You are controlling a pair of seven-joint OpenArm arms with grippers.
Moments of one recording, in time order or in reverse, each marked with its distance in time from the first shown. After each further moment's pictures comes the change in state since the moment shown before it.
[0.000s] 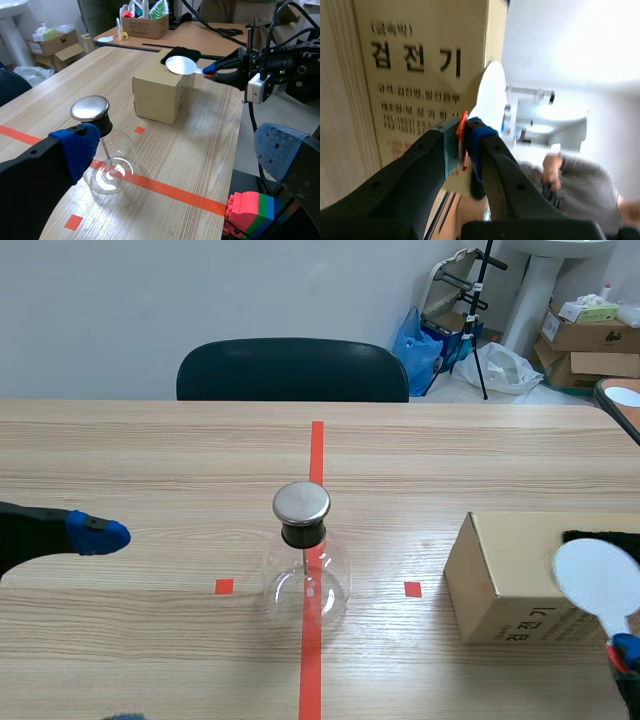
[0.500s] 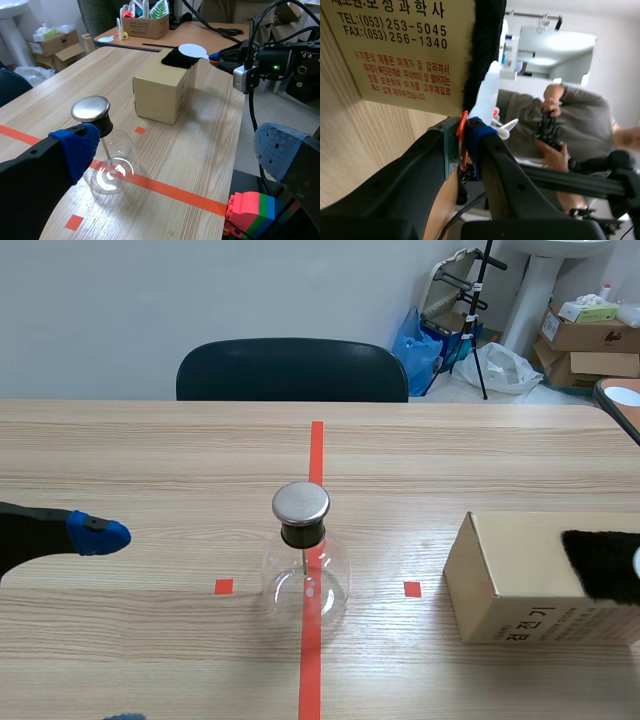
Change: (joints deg) left arm 0.0 0.0 0.0 0.0 0.0 0.0 0.0; right arm 0.2 0.9 1.0 0.0 0.1 0.0 -4.4
